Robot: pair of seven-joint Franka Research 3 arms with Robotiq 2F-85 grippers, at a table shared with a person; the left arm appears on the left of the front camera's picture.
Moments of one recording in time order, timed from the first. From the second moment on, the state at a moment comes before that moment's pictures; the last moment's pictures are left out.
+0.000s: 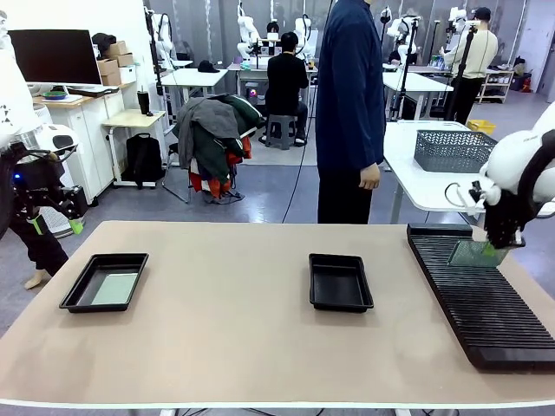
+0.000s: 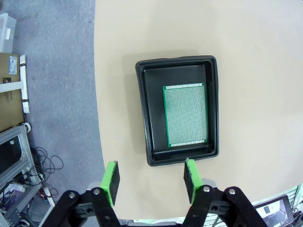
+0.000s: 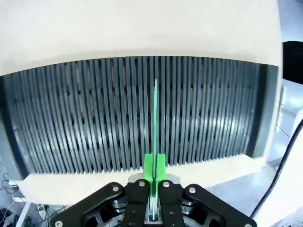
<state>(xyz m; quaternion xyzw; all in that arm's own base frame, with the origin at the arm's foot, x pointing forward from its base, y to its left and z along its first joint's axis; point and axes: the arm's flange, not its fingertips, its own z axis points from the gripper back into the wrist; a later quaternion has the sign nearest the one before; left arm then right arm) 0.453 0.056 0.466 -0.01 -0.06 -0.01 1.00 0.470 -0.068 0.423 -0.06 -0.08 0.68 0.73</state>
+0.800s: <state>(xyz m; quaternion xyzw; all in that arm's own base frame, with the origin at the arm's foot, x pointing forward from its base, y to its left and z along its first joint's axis) 0.453 0.056 0.466 -0.01 -0.06 -0.01 1.00 0.404 -0.067 0.642 -0.07 -0.04 0.67 0.74</state>
